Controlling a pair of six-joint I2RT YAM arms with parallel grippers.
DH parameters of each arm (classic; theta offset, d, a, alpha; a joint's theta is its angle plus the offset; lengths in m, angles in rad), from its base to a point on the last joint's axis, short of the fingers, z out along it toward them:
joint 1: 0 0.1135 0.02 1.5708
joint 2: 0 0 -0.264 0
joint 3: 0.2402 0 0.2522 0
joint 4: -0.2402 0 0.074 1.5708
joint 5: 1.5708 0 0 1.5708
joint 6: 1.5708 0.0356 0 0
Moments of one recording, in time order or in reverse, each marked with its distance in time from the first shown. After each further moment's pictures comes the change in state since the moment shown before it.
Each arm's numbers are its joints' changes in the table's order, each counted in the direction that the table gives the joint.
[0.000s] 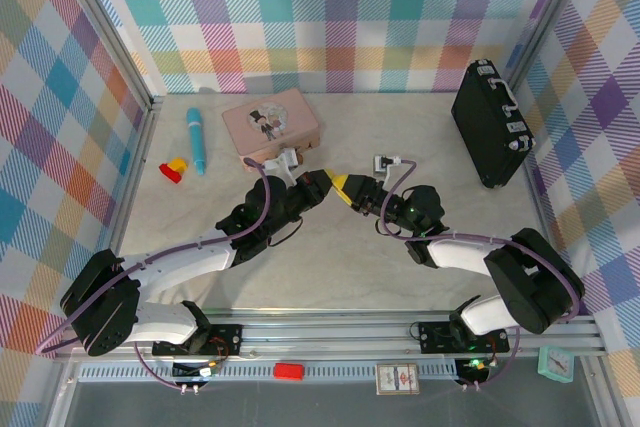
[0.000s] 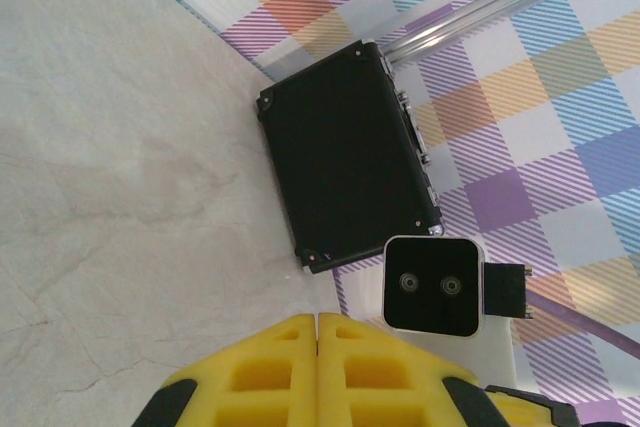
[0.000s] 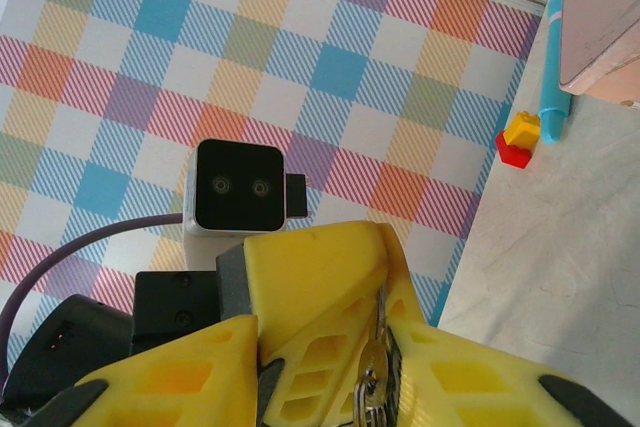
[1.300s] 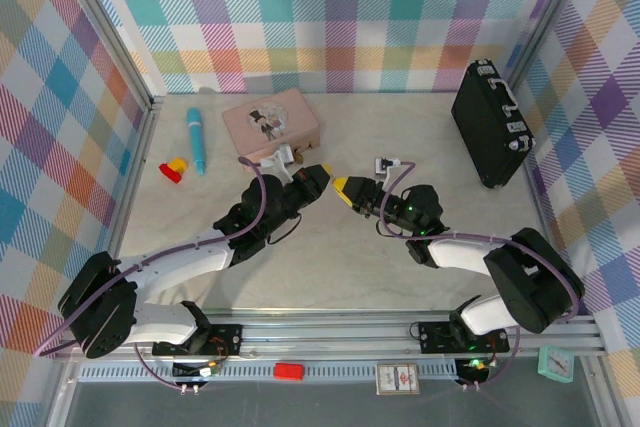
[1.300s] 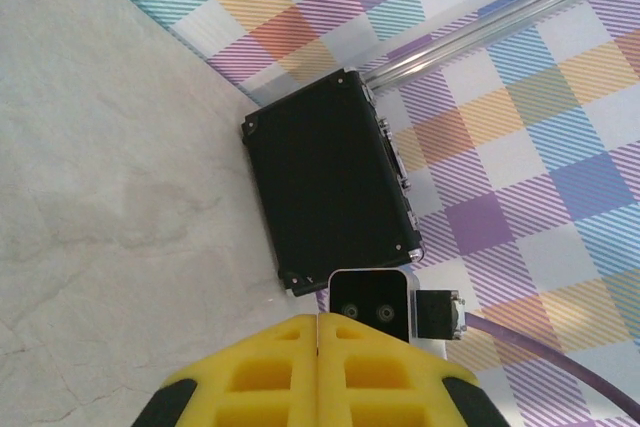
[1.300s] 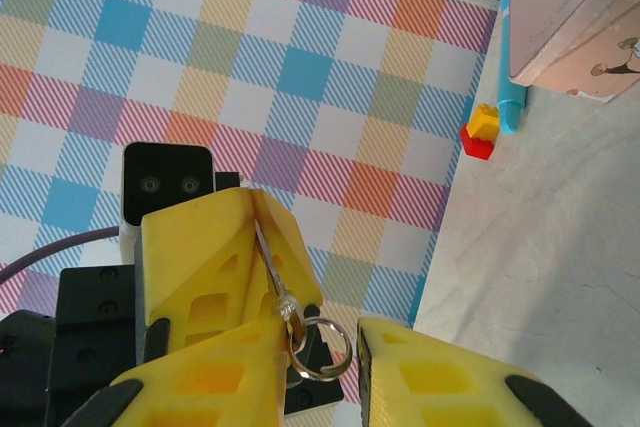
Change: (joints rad) left arm 0.005 0.015 0.003 0.029 -0.018 -0.019; right arm 0.000 -0.002 -0.006 -0.057 0.007 -0.004
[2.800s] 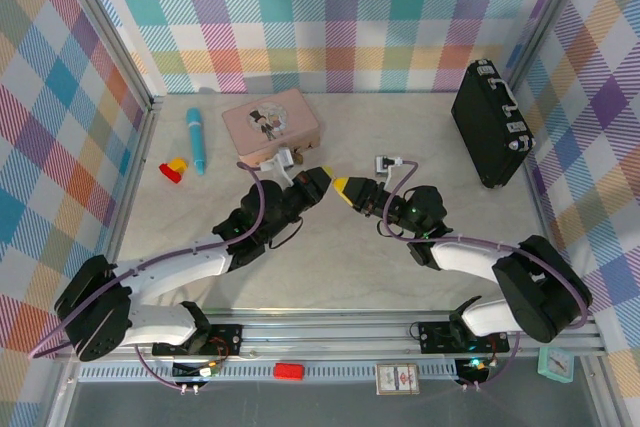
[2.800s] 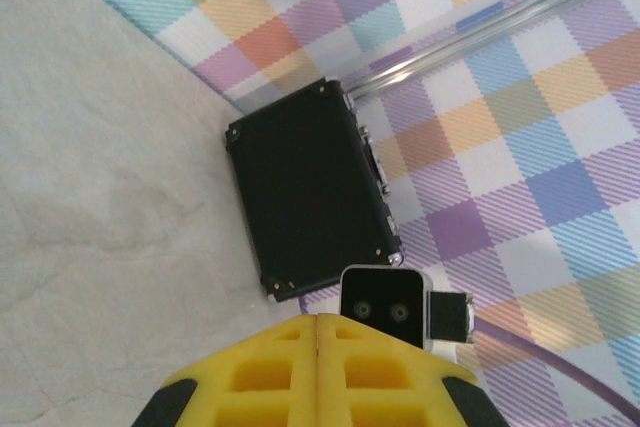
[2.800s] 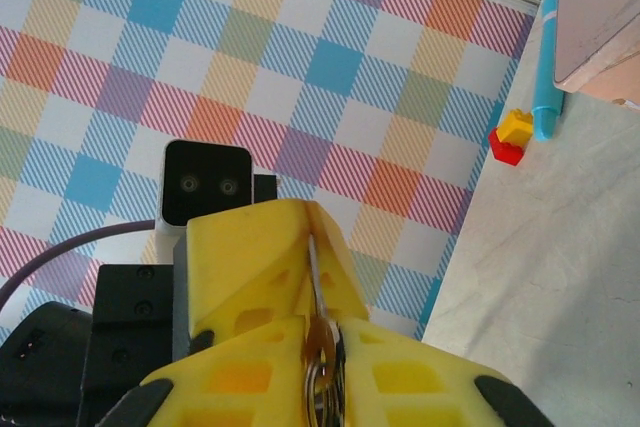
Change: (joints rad) left arm -0.046 0.045 -0.015 0.011 -0.068 -0.003; right arm 0.005 0.068 0.001 -0.017 -0.007 -0.032
